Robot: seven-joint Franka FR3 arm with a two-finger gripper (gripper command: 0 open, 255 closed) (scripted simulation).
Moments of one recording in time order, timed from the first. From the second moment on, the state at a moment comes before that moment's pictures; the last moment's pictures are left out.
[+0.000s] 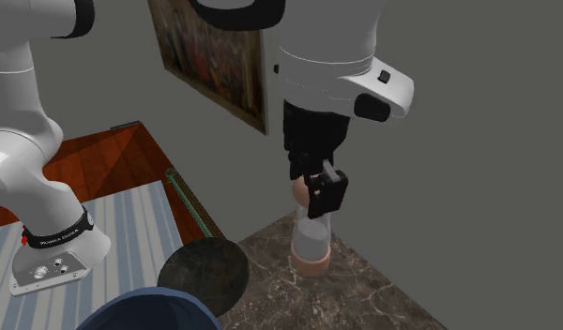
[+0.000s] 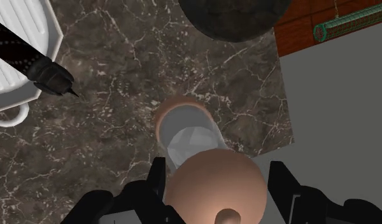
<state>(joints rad) -0.31 0.32 -0.65 -1.46 0.33 1.63 -0.77</state>
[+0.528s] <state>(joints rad) -0.21 -0.07 -0.66 -1.81 0.10 1.68 -0.66</state>
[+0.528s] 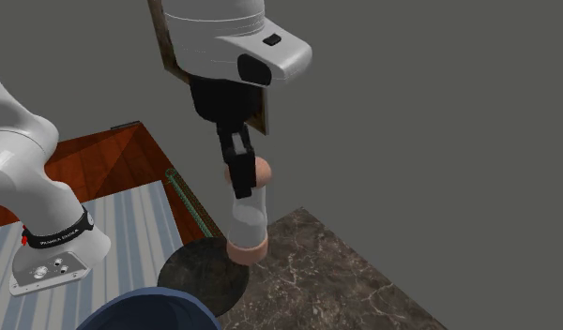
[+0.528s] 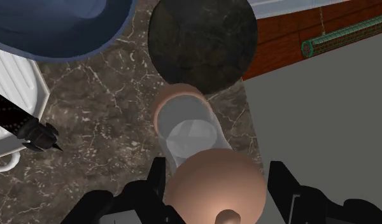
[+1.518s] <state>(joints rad) -0.27 -0.49 -0.56 -2.14 -0.10 1.65 -0.54</state>
